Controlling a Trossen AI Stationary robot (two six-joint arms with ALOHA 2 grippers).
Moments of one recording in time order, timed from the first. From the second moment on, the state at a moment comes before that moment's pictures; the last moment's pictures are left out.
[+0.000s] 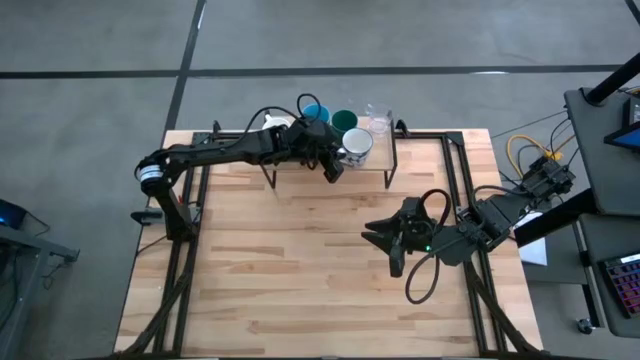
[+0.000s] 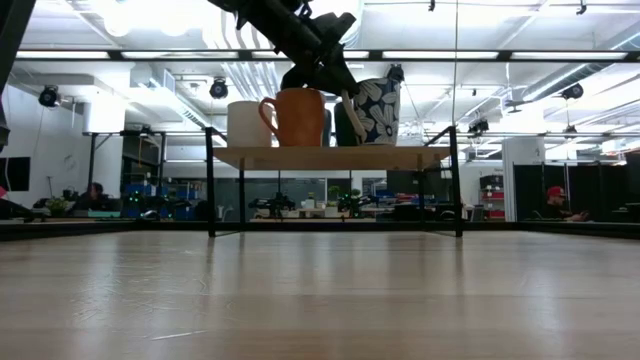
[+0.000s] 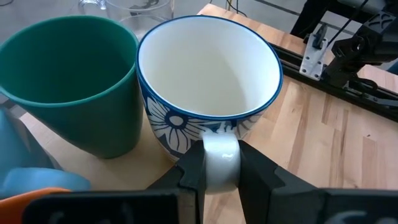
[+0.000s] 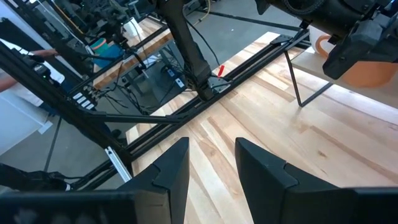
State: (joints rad) left arm 0.30 1.70 1.53 -0.36 -0.08 -0.20; right arm 0.58 1.34 1.43 -0.54 0.74 0.83
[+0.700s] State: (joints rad) left arm 0.31 1.70 1.53 -0.35 -0.08 -0.19; right arm 0.58 1.34 1.43 -0.54 0.74 0.83
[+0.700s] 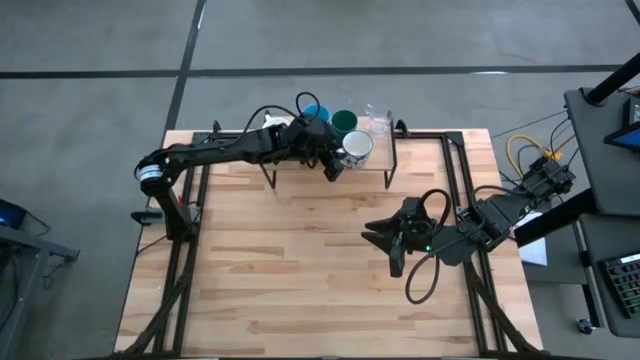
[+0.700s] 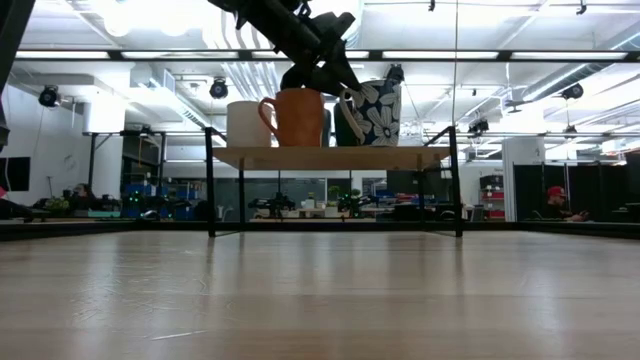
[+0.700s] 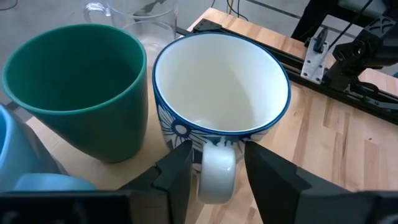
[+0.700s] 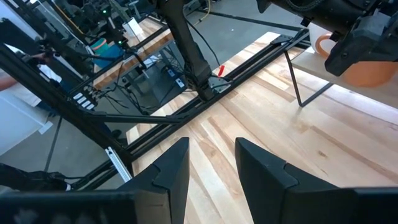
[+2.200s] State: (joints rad) left arm 0.24 1.12 1.56 -0.74 0.18 0.09; right arm 0.54 1.01 1.50 -0.76 0.84 0.40
